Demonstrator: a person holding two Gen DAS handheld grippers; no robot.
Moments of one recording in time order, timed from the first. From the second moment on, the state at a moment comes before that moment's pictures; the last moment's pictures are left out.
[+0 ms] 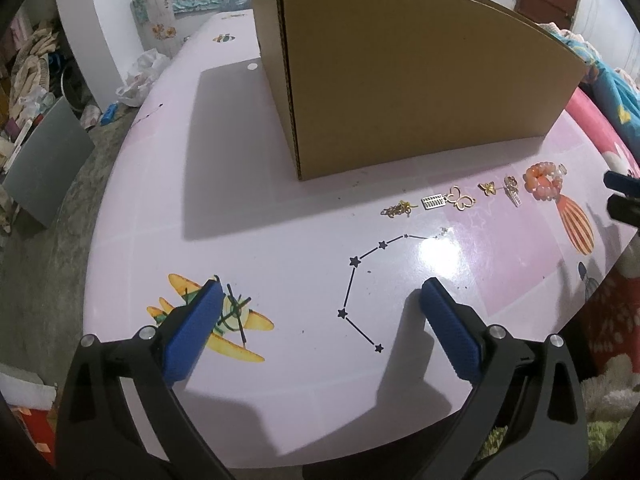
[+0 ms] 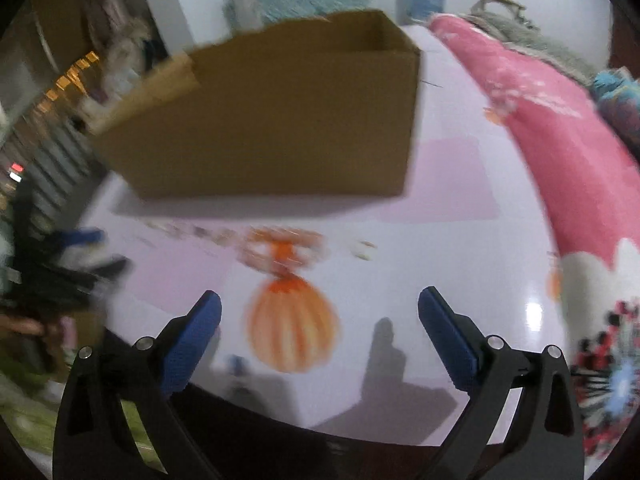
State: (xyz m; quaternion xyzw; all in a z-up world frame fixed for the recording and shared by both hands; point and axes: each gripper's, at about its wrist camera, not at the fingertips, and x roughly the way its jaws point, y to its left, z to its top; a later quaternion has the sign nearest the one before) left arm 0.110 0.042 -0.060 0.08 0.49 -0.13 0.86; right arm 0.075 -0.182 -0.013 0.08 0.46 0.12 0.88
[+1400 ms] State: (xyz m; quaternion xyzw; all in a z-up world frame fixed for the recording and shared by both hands) left arm 0.141 -0.014 -0.049 0.14 0.46 -0.22 0.85; right arm 0.103 -0.120 -0.031 0.07 0.47 0.19 0.86
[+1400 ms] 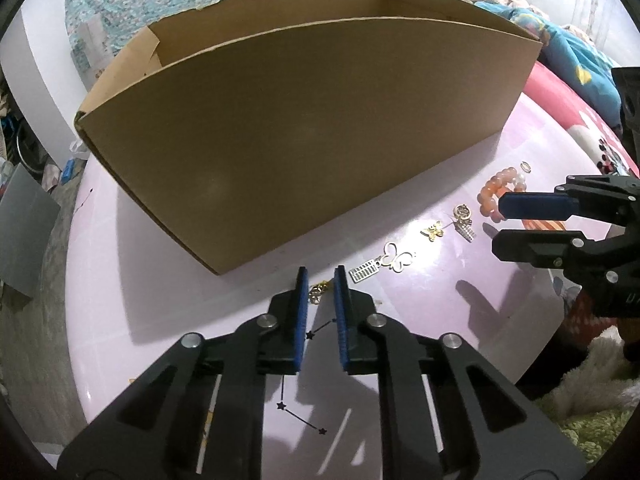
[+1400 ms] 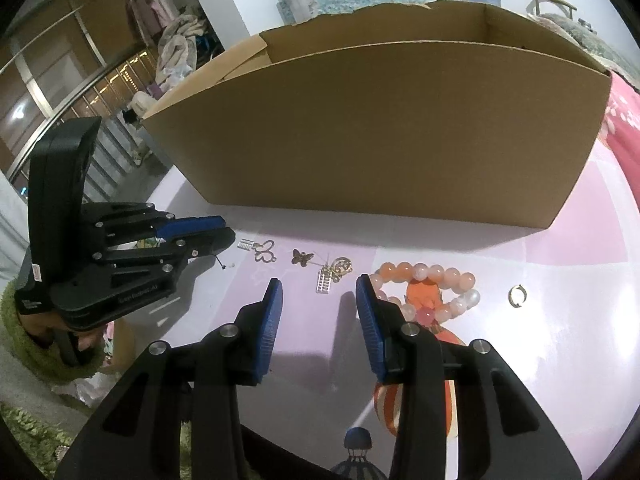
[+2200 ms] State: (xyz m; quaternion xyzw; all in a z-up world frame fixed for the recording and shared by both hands) left arm 0.116 0.005 -0.051 0.09 0.45 -0.21 0.86; right arm 0.114 -0.093 -0.037 0.01 0.49 0.17 0.86
